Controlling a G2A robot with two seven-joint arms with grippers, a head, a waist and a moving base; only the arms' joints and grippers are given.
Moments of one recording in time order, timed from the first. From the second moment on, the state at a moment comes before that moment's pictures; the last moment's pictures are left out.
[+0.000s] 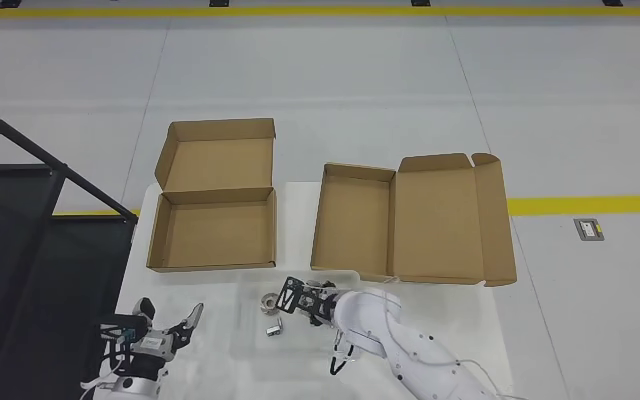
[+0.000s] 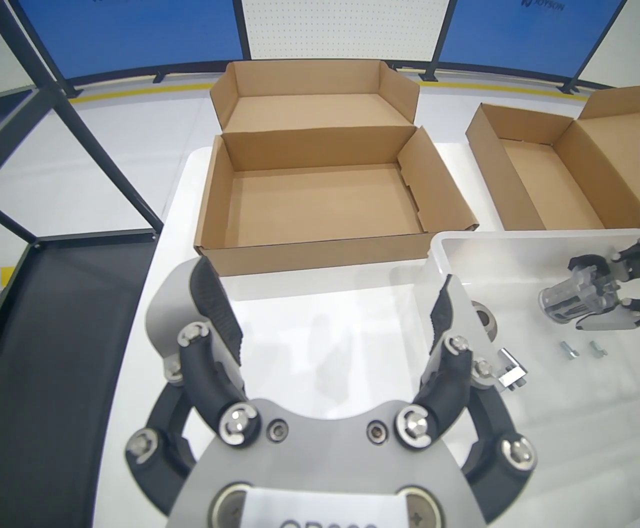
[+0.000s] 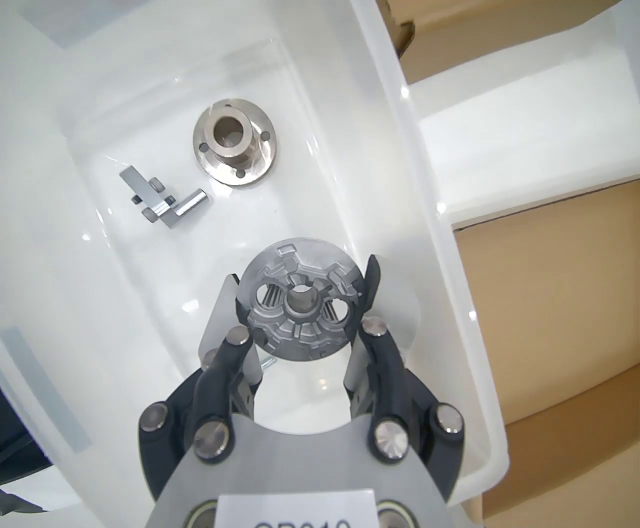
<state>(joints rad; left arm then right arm) 1.75 -1.19 -1.70 -1.83 1.21 -0.09 0.14 -0.78 -1.39 0.72 -1.41 -1.41 -0.39 0.77</state>
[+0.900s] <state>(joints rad) 1.75 -1.20 -1.69 -1.84 1.21 -0.09 0.13 -0.88 -1.35 0.90 -1.68 -1.48 -0.37 0.80</state>
